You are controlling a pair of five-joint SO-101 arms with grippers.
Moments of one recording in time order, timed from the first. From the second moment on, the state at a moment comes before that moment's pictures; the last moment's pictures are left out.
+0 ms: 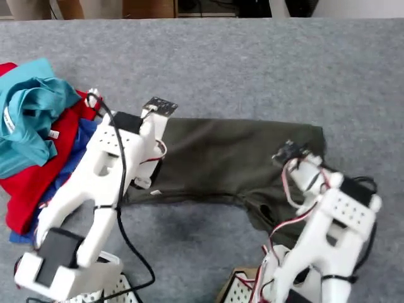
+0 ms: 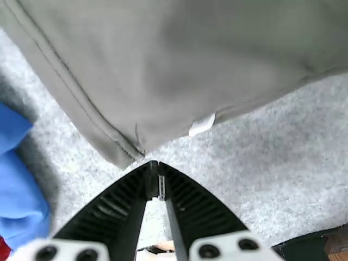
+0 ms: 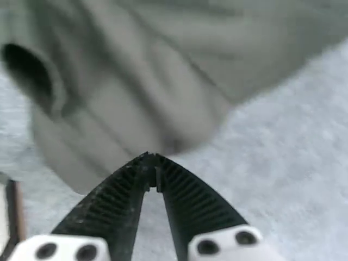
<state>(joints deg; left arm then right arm) 14.8 -11.1 25.4 85.2 -13.9 30.2 -40.8 60.7 68.5 71.1</state>
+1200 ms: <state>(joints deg) 13.2 -12.4 30.2 84.9 -13.9 23.9 -42.2 74.0 65.8 75.6</state>
